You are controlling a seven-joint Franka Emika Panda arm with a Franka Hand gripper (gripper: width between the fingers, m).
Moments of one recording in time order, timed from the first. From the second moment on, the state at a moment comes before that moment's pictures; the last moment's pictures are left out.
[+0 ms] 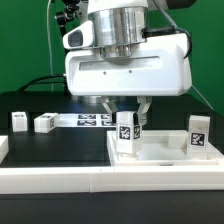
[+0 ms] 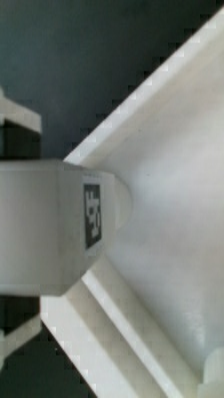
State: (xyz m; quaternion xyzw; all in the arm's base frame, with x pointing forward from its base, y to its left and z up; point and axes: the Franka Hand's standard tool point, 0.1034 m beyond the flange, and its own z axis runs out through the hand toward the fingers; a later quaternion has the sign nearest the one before) arm 0.607 0.004 0.082 -0.92 0.38 -0.02 0.07
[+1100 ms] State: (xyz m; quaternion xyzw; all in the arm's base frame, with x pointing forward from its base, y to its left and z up) arm 0.610 0.002 0.081 -0.68 0.73 0.01 0.08
